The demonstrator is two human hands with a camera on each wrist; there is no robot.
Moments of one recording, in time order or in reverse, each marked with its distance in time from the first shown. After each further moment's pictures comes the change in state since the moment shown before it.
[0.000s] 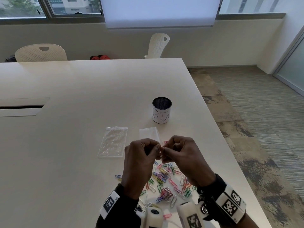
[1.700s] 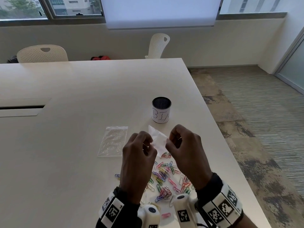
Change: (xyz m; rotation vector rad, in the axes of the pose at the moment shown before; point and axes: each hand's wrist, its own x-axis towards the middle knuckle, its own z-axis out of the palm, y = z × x) left_hand -0.004 0.005 0.002 0.262 0.138 0.103; right_hand -0.003 -0.017 0.001 -0.630 0.254 -0.313
